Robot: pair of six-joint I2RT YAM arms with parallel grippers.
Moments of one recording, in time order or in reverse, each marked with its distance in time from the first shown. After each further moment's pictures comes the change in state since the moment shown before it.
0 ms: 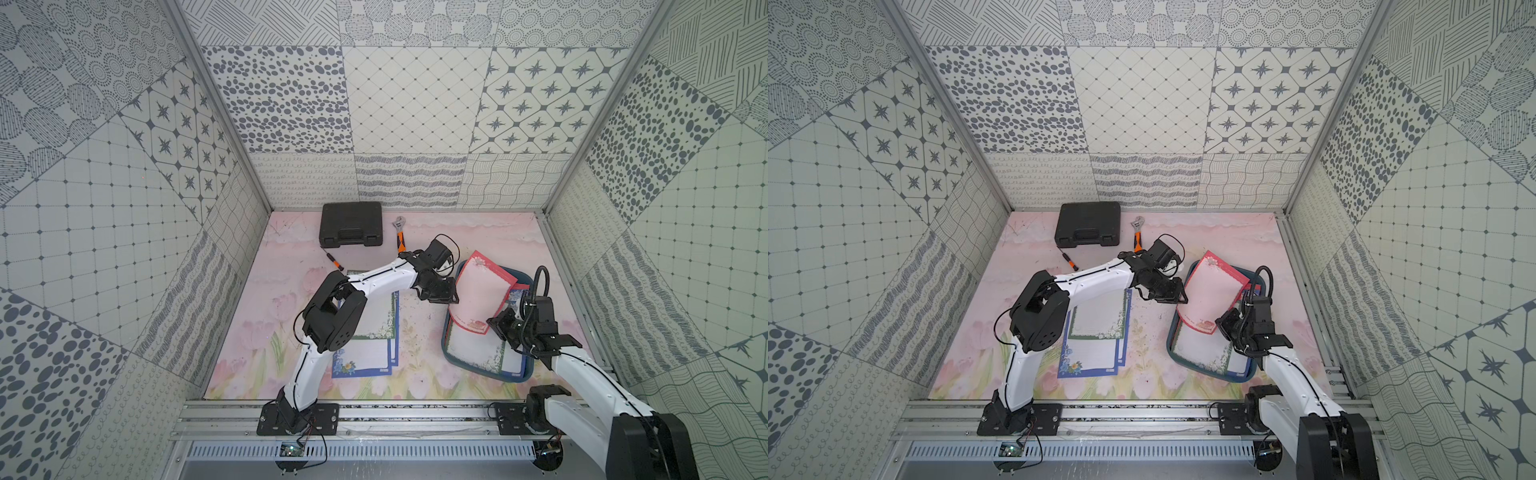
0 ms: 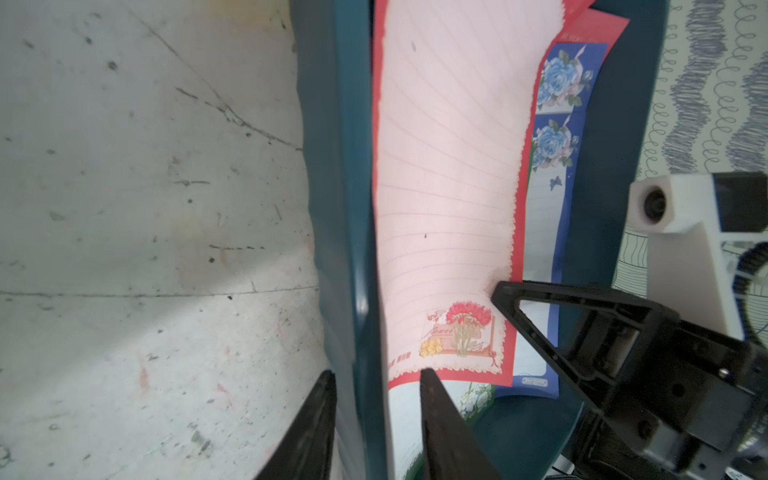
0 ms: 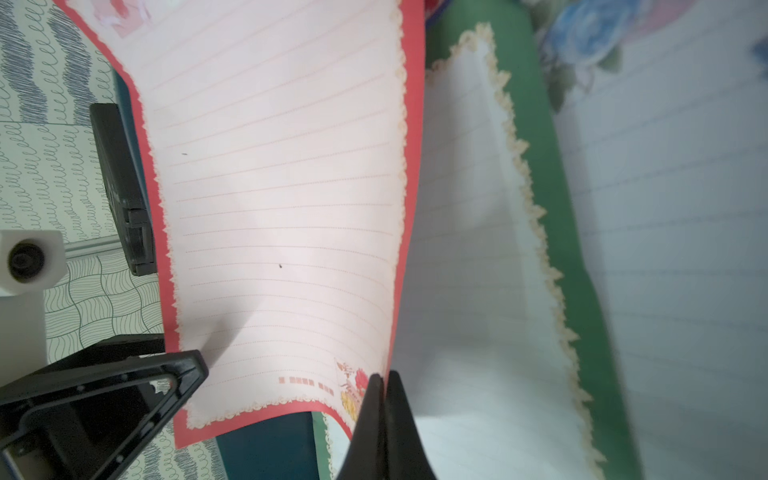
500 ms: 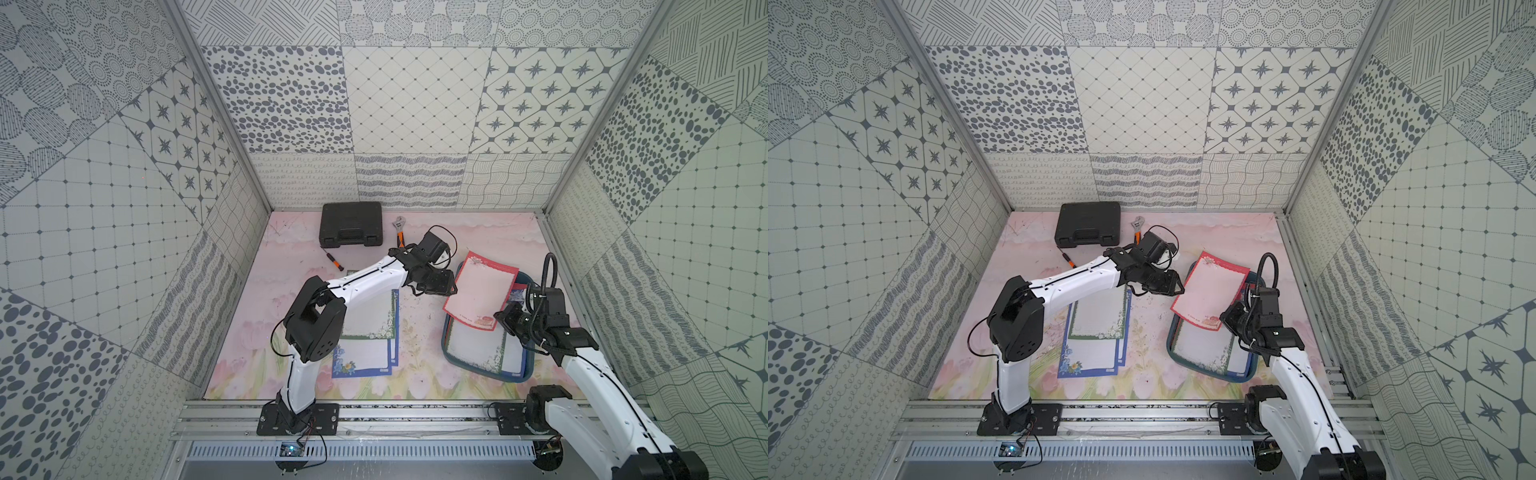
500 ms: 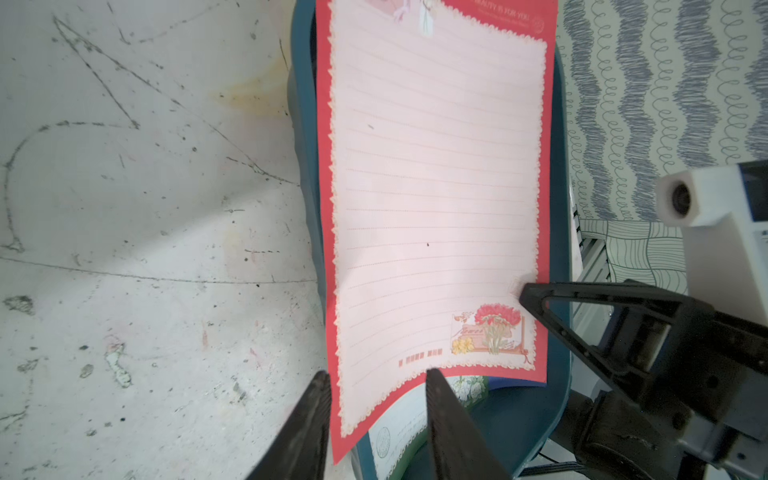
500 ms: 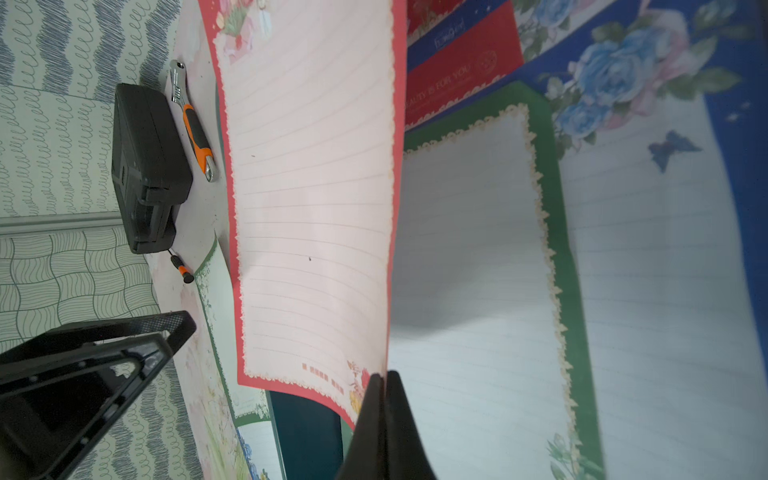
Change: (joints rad) left arm 0.000 -0.151 -0.052 0.009 -0.093 0.066; right arm 0.000 -0.110 0.175 -0.295 0.040 -0.125
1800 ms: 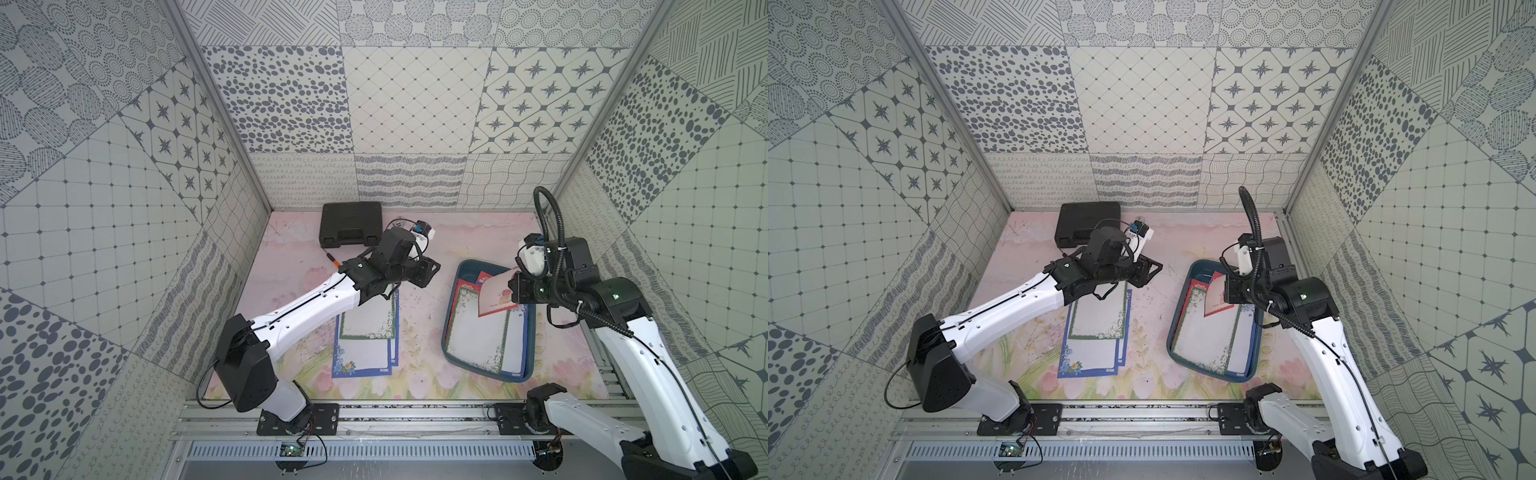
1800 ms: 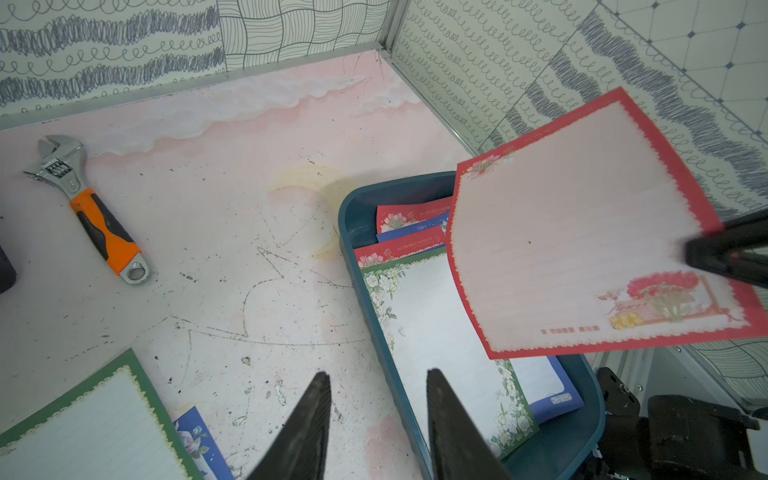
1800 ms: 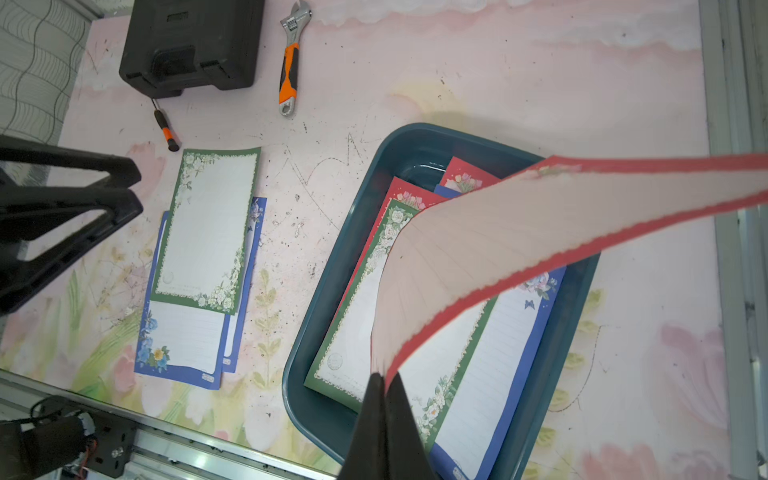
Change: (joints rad) left arm 0.030 -0.462 -0.305 0.245 -0.231 0.244; right arm 0.278 0.208 0.834 -0.643 0.289 -0.602
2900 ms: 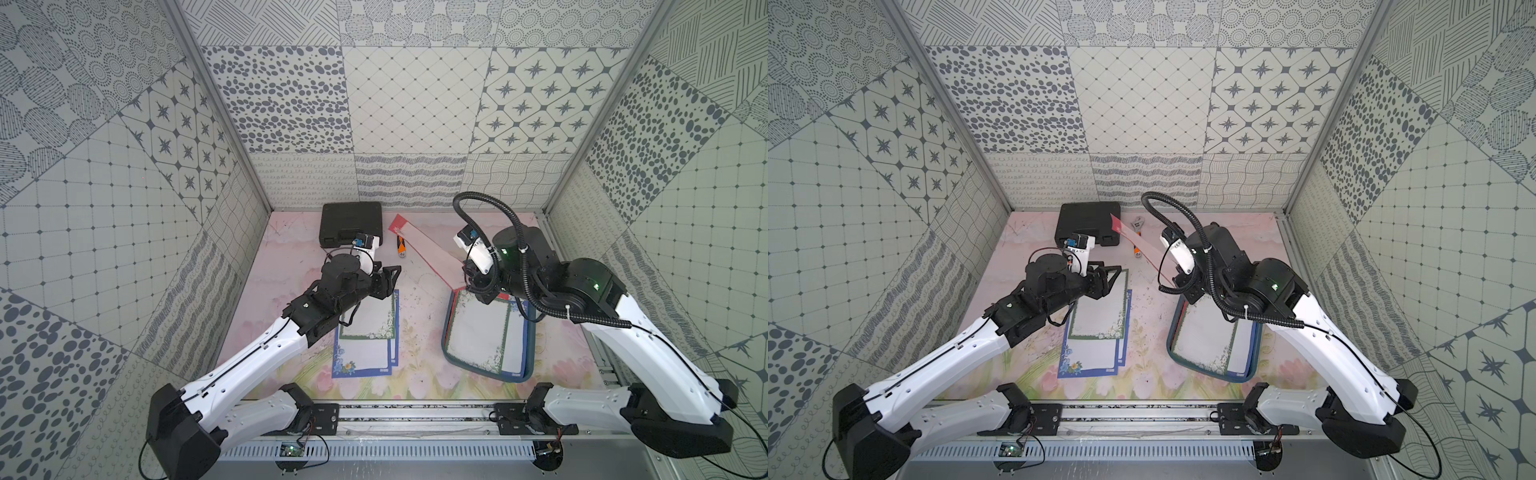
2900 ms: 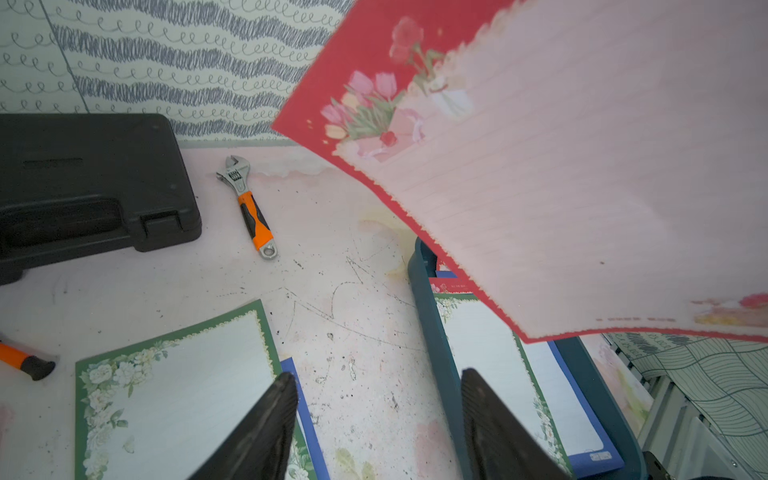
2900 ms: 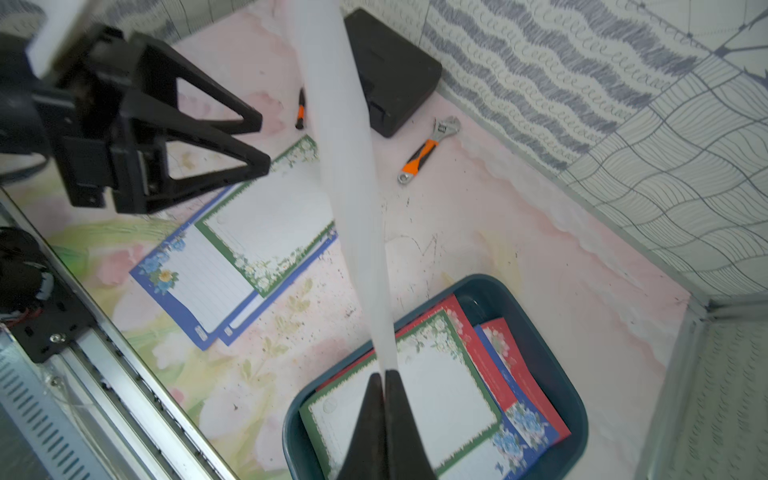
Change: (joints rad) left arm 0.112 -0.465 -0.436 0.182 -0.130 -0.070; right arm 0.504 0.137 0.255 0.101 0.200 -0.253
